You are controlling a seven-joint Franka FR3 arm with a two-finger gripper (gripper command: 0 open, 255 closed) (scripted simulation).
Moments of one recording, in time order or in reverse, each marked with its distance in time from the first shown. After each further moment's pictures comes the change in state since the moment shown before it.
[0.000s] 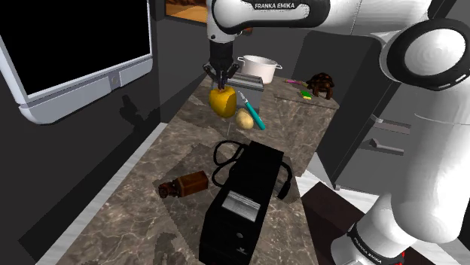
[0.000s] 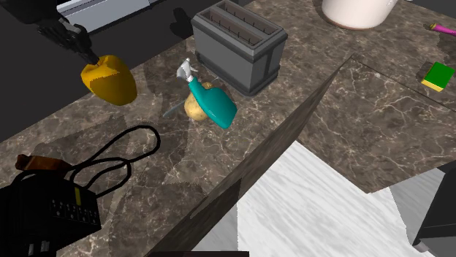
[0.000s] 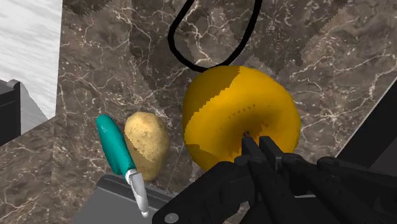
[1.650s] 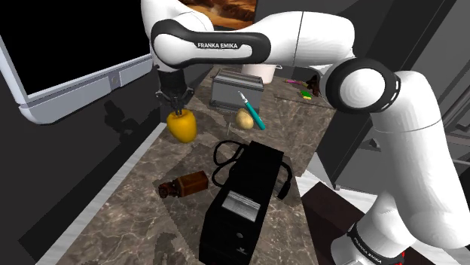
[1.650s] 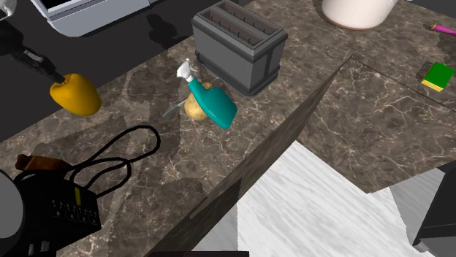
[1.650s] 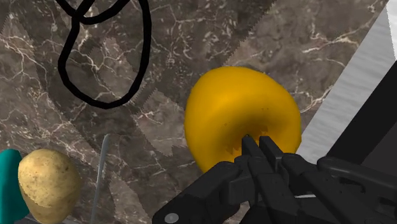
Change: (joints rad) arm 0.225 0.376 0.031 0.353 -0.086 -0.037 0.222
